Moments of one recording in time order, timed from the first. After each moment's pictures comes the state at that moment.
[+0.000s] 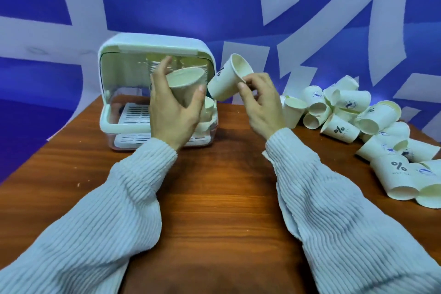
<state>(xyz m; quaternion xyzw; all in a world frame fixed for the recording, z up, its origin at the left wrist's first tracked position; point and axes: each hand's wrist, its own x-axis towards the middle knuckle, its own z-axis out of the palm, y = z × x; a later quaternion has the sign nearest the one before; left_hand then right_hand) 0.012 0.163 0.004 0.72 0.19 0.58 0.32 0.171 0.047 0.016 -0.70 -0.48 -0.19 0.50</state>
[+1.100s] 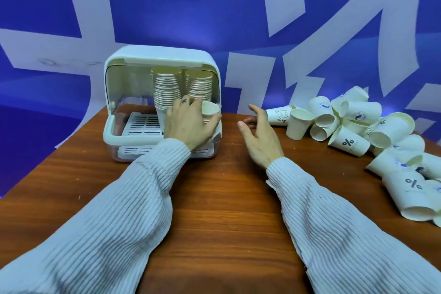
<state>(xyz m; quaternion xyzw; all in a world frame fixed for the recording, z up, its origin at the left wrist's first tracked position) 0.062 0.200 -0.010 0.89 0.33 0.30 0.03 0.194 0.050 -0.035 -0.79 -0.41 -0.03 0.44</state>
